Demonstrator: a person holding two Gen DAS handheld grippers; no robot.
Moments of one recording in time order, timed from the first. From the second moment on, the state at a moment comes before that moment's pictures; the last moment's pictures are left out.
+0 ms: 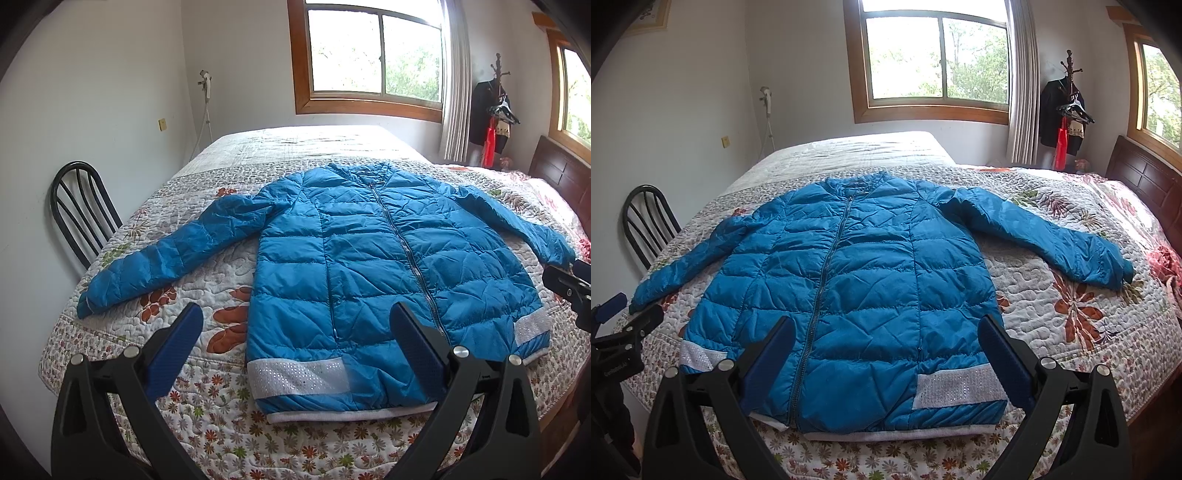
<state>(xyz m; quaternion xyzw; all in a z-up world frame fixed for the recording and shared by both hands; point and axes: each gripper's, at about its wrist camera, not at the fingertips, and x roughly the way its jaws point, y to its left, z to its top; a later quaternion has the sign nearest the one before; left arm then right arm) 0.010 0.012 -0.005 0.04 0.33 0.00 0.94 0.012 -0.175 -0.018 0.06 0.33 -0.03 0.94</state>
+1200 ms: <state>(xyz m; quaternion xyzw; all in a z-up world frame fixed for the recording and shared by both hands) 0.134 0.138 -0.080 -0.02 0.44 0.11 0.89 0.150 -0.539 -0.141 0.39 0.43 -0.24 0.77</state>
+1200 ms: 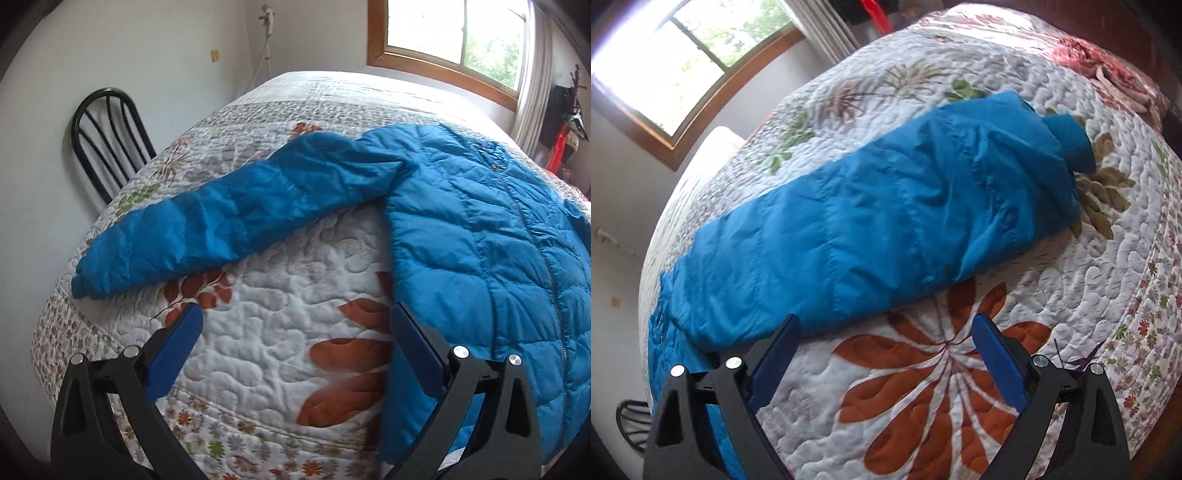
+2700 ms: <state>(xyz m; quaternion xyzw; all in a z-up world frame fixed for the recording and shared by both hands) 0.101 0.255 -0.134 -0.08 0.46 0.17 0.87 0.304 -0.281 -0.023 0.13 0.36 0.06 0.92</state>
